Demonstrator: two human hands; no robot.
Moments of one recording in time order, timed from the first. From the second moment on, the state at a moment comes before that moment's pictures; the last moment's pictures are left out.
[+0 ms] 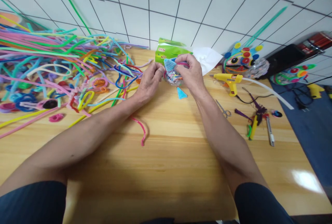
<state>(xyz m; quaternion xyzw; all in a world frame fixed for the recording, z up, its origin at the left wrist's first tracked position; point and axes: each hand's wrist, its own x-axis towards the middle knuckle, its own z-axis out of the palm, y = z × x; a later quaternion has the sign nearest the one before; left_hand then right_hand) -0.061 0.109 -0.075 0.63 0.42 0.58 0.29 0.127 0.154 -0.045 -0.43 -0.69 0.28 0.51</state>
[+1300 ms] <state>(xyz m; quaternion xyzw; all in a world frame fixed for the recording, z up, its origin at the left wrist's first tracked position) -0.058 0.112 -0.075 0.62 0.44 0.56 0.33 0.130 0.161 -0.054 -0.42 -0.70 0.27 0.51</state>
